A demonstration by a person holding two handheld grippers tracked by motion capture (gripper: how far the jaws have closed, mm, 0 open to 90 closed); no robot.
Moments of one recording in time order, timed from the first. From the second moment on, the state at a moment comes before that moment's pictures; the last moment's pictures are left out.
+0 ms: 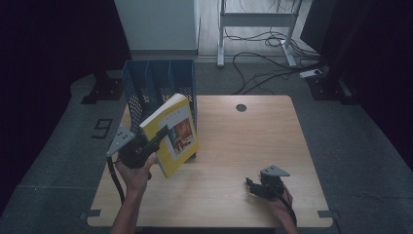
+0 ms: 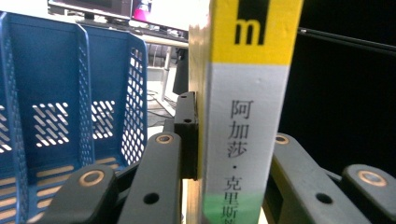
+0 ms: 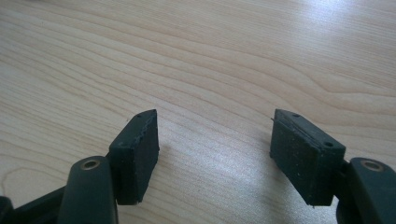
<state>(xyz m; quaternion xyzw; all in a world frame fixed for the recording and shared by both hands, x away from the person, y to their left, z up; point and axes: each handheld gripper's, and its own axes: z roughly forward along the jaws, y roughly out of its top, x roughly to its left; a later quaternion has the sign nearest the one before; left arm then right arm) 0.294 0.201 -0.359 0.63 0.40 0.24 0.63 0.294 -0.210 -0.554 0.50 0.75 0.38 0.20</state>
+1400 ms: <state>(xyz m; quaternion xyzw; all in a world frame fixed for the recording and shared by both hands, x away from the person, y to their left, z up) 0.332 0.206 -0.364 0.60 0.44 0.27 0.61 0.293 -0.207 -0.554 0.50 0.76 0.36 0.21</state>
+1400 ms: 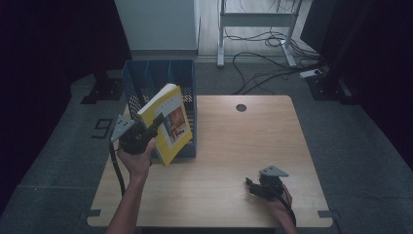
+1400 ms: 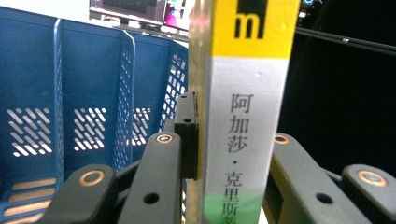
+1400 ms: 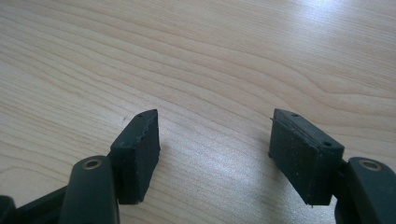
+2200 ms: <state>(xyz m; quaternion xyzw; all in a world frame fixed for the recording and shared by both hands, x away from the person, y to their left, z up) 0.349 0.198 -0.357 0.60 0.45 0.29 0.60 0.293 -0.205 -0.554 0.50 0.76 0.36 0.22</state>
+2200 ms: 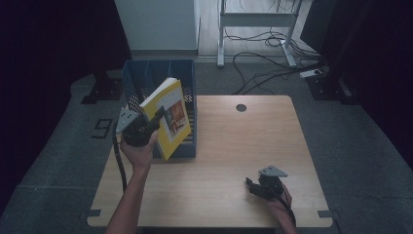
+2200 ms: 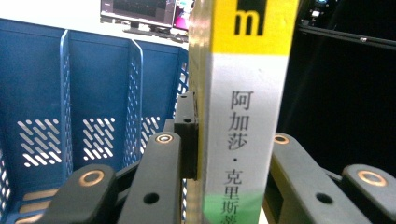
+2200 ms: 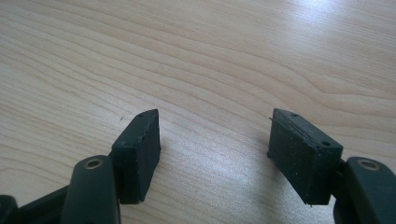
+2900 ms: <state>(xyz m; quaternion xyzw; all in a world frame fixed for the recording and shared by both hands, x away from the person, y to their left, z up) 0.366 0.188 -0.352 0.58 0.46 0.31 0.59 0.293 -0.205 -0.554 0.50 0.76 0.36 0.22</state>
